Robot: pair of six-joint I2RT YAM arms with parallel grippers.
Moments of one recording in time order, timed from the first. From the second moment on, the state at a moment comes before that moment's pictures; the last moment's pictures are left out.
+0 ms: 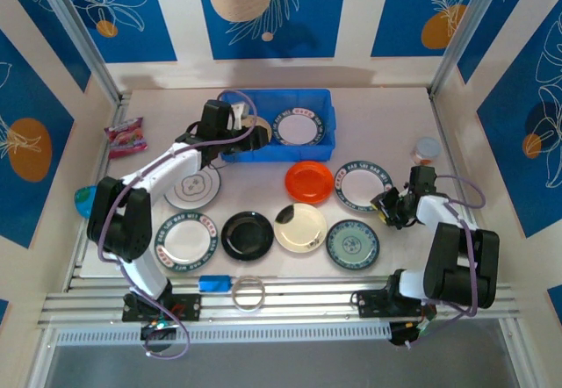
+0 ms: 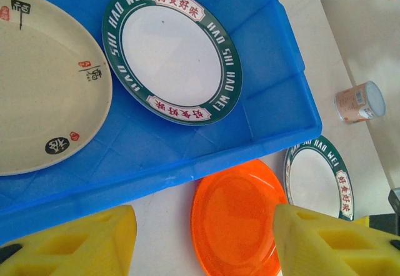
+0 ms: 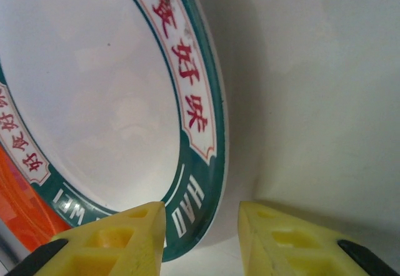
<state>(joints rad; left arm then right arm) -0.42 1.72 1.27 -0.20 0.37 -0.49 -0.22 1.33 0.57 -0.45 -0.41 0.73</state>
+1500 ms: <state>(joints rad) -0.42 1.75 1.28 -0.22 0.36 -0.50 -0.25 1.38 0.55 -0.31 -0.45 0.80</state>
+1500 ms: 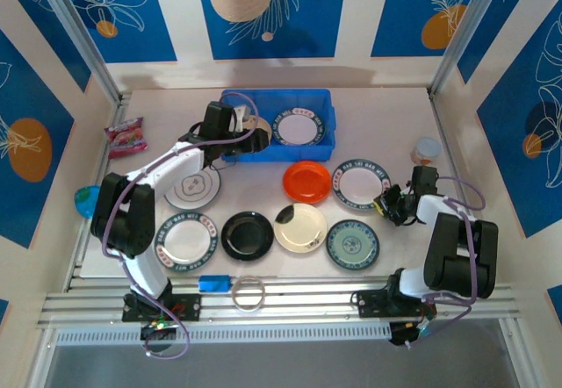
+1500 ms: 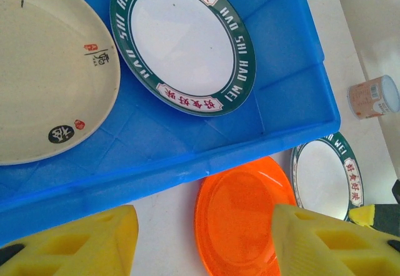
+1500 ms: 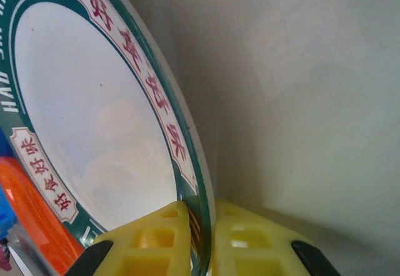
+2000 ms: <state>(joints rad) -0.42 1.76 1.29 -0.22 0.37 -0.50 -0.28 1.12 0.57 -0.48 -0.34 0.78</state>
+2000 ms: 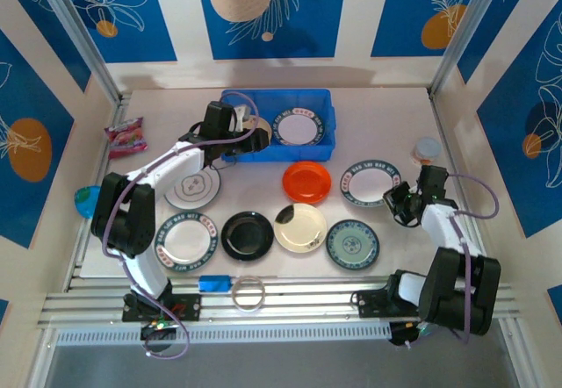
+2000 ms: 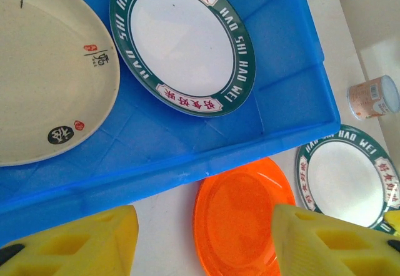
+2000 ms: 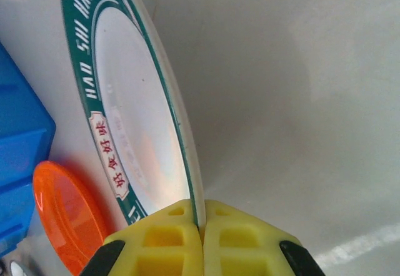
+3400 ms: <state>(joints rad) -0.43 1.69 1.22 0.00 0.60 -0.63 0.26 1.34 1.04 -0.37 -0.52 0.79</state>
